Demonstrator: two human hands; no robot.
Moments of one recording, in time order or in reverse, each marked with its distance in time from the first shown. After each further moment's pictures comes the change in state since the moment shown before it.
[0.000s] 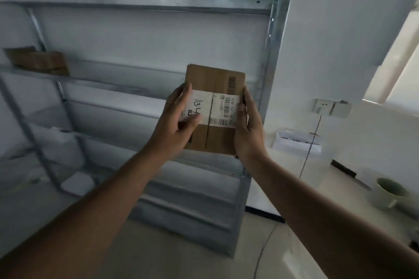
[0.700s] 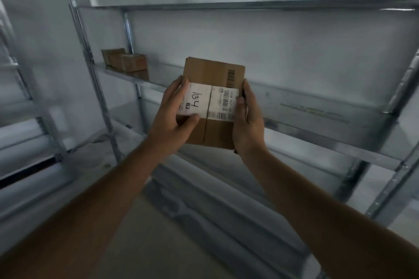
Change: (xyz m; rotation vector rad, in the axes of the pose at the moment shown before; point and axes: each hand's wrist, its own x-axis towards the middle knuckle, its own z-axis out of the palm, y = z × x) left_hand 0.059 -0.213 -0.207 0.260 0.212 -0.152; right_hand 0.129 0.057 0.324 0.042 -0.224 -0.040
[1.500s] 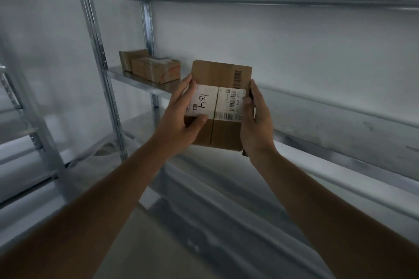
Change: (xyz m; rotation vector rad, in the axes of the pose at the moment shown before) left_hand 0.169 -0.340 -0.167 0.069 -0.038 0.034; right_hand 0.175 0.059 0.361 -0.050 -0.004 0.003
